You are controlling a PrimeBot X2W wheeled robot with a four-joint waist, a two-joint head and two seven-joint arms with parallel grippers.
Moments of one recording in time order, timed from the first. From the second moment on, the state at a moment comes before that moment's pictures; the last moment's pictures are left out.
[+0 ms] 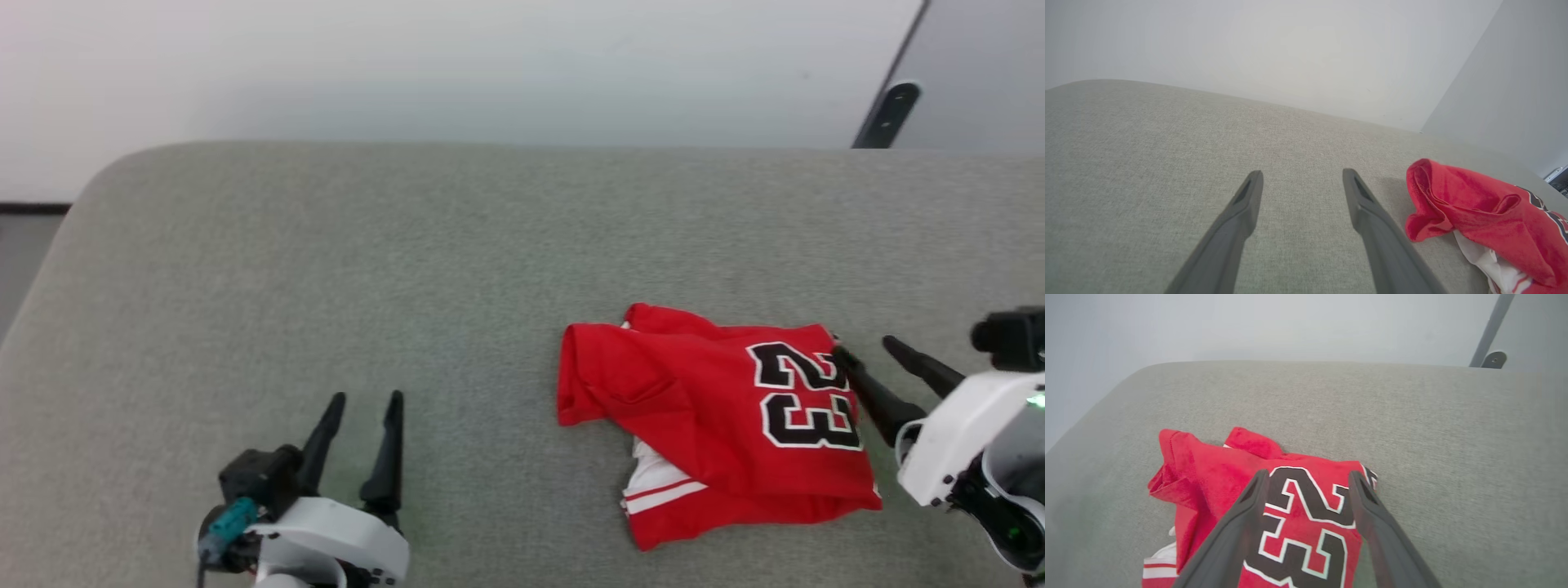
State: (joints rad) left arm -0.16 0.13 -0.17 0.32 -0.39 -0.08 -0.26; right arm -0.33 -0.50 0.29 0.19 0.74 0.13 0.29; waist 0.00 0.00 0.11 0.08
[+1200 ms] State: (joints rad) left arm 0.18 0.23 -0.09 -0.04 -0.43 0.06 -0.15; right arm -0.01 -0.42 0.00 -0.01 0.61 0.13 0.17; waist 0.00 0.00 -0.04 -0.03
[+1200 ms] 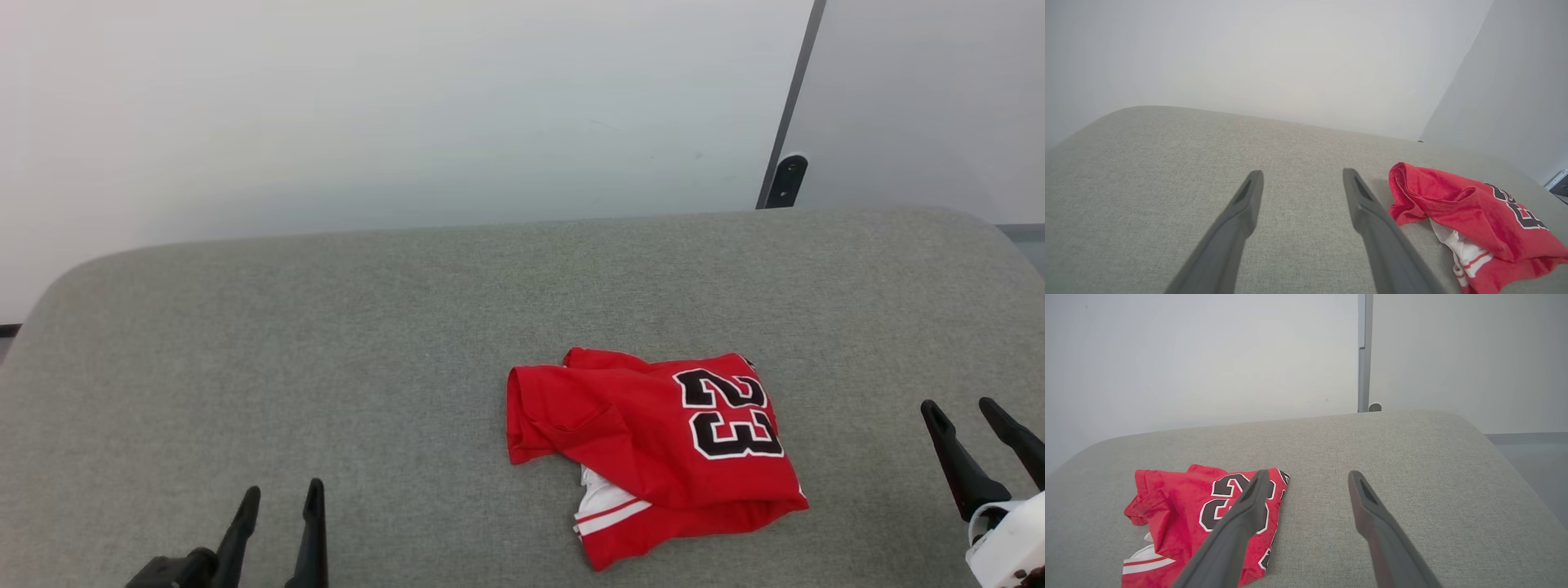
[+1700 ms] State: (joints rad) left arm 0.18 0.23 -0.11 -0.08 -0.43 0.08 -0.13; right arm 0.01 -0.39 -0.02 -0.04 0.59 0.13 0.21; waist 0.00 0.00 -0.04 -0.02
